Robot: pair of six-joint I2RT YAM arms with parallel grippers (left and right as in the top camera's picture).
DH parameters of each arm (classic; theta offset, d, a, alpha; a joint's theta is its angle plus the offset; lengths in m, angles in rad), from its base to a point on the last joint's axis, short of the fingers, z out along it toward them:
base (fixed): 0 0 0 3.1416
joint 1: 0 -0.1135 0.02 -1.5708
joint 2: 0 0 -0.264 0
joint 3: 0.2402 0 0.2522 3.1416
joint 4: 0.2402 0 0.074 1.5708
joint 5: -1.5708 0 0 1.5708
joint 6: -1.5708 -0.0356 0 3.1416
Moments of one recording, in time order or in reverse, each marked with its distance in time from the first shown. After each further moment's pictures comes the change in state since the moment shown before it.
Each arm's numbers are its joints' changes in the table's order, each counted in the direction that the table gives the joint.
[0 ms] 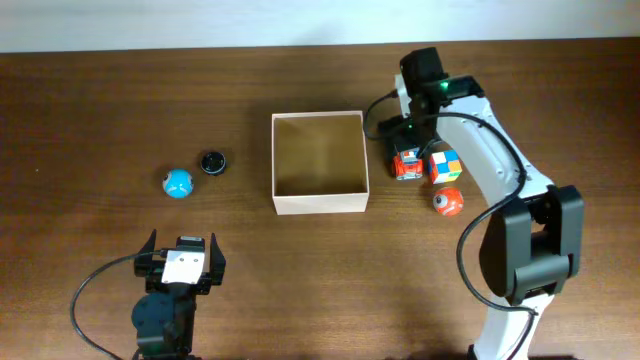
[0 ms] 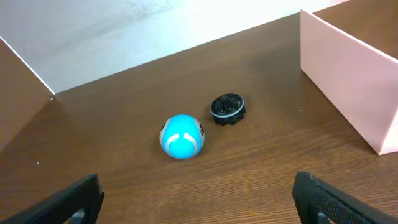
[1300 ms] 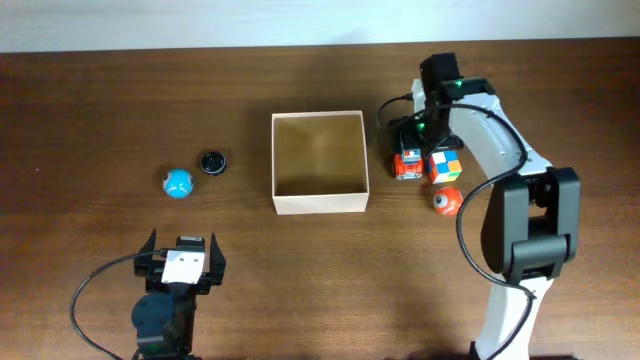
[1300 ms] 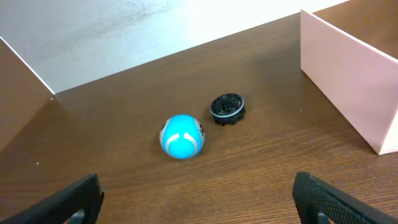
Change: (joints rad) left arm 0.000 0.000 0.000 0.000 0.000 0.000; right arm 0.098 -0.107 0.001 -0.034 0.171 -0.079
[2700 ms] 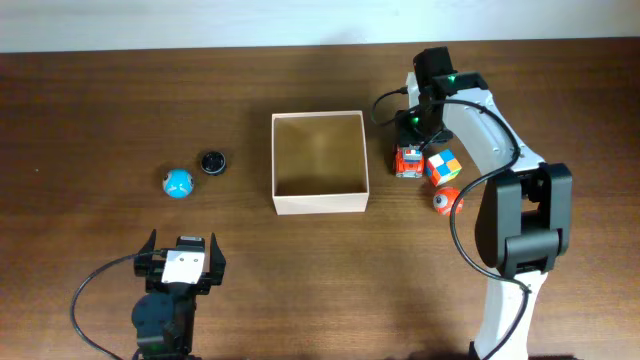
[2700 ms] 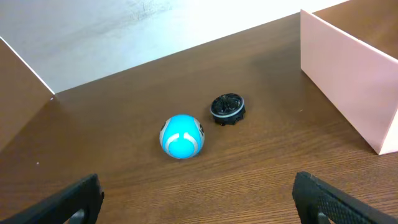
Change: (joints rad) left arm 0.000 0.000 0.000 0.000 0.000 0.000; right arm -0.014 -0.042 0.071 0.004 -0.020 -0.001
